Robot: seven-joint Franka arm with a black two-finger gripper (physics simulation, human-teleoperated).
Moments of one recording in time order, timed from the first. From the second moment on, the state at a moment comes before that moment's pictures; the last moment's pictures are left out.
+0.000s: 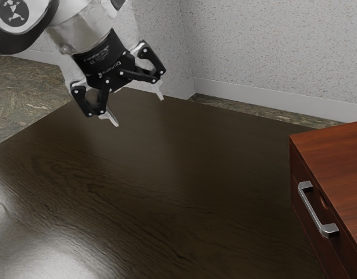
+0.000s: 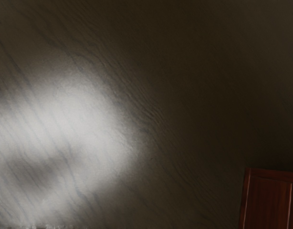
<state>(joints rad) 0.72 -0.23 -0.66 -1.47 -0.22 1.57 -0.94</state>
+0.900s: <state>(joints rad) 0.84 -0.39 -1.01 -1.88 -0.66 2.11 -0.89</state>
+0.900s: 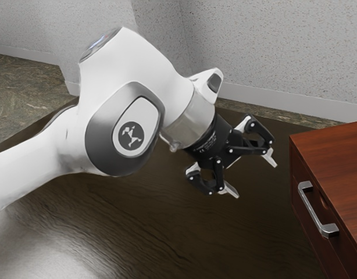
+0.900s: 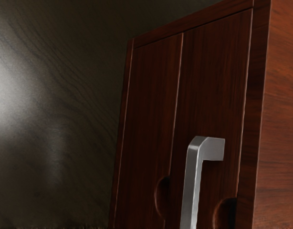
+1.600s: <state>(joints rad) 0.83 -0.04 -1.14 -1.83 -0.57 2.20 -0.75</state>
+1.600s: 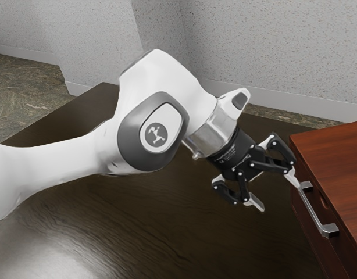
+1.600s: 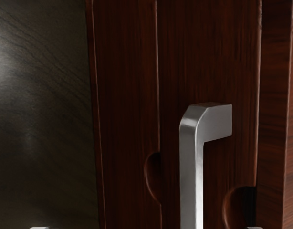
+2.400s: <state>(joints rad) 0.94 -0.05 -1.35 -1.85 -0.50 2.30 -0.75</state>
